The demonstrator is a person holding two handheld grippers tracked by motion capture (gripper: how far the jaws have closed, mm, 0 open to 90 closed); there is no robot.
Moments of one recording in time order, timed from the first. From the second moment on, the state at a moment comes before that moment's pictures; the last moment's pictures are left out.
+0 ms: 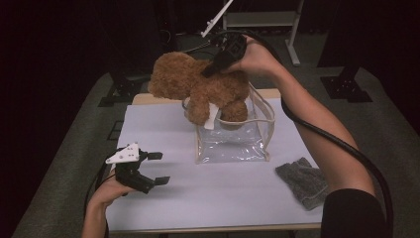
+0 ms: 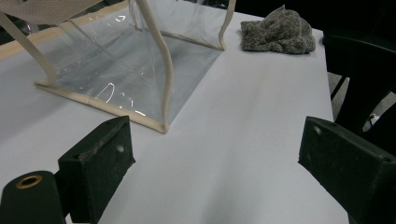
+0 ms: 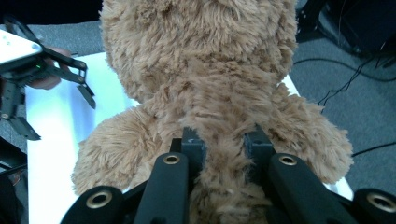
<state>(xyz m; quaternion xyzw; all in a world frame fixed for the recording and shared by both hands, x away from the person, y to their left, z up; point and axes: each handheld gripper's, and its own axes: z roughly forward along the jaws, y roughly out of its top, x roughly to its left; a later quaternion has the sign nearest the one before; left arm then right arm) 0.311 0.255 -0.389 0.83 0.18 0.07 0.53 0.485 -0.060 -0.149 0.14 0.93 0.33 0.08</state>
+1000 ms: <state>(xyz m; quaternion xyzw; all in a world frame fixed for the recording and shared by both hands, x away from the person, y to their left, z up) 0.312 0.252 -0.390 0.83 0.18 0.07 0.52 0.515 -0.112 -0.164 0.24 0.90 0.35 0.11</state>
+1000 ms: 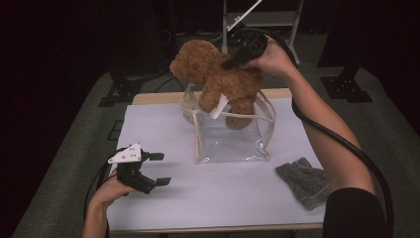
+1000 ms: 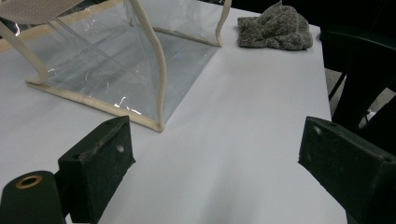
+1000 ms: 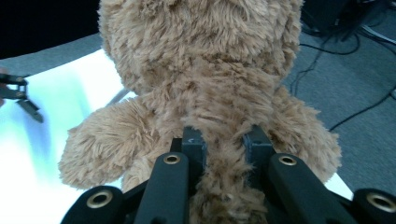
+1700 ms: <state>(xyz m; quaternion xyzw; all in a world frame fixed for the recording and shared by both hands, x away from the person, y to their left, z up) 0.313 0.251 -0.389 0.83 0.17 0.06 0.52 0.516 -0.105 -0.198 0.25 0.90 0.32 0.11</state>
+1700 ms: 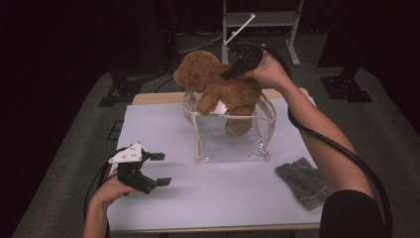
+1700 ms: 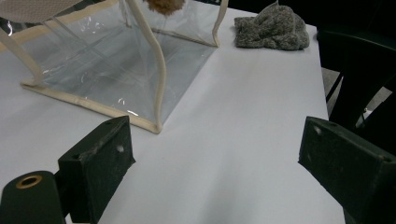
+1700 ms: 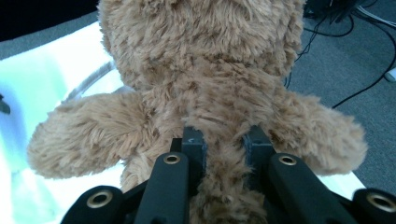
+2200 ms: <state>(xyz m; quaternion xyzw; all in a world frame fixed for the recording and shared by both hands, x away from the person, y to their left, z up) 0.312 0.250 -0.389 0.83 0.17 0.06 0.52 0.496 -0.120 -0.239 0.24 0.92 0.29 0.08</state>
